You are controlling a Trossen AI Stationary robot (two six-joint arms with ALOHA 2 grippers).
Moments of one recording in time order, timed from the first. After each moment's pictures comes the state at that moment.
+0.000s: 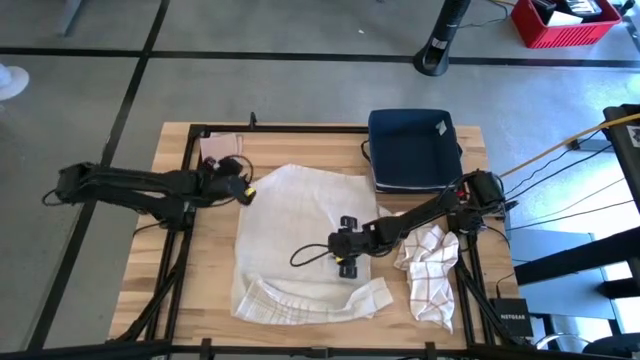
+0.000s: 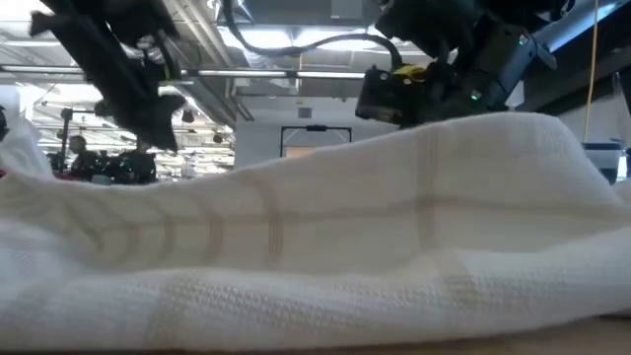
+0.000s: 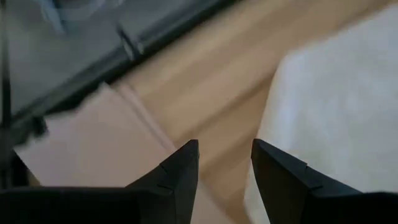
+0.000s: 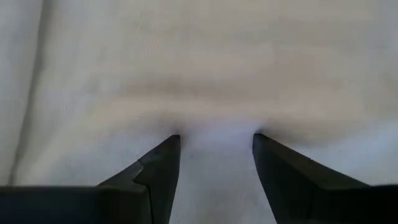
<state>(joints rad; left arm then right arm) 0.09 0.98 0.56 -0.61 -0.75 -0.59 0.28 1.86 0.98 -0.10 0.17 0.26</state>
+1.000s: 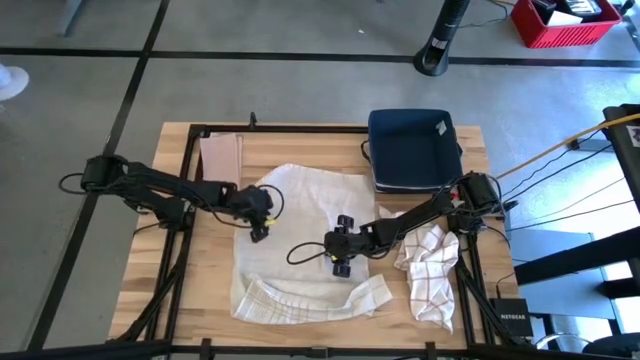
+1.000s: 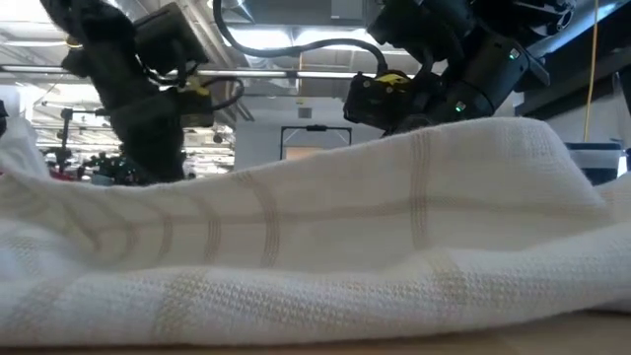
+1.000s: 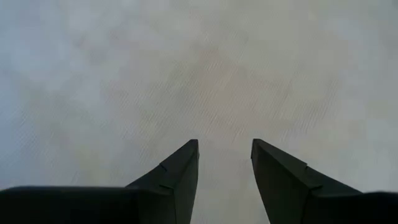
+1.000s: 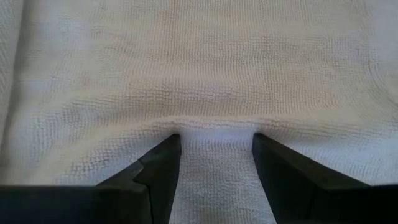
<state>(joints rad) 0.03 1.30 0.53 -0.23 -0.09 -0.34 0.28 1.92 0.99 0.00 0.23 0.28</state>
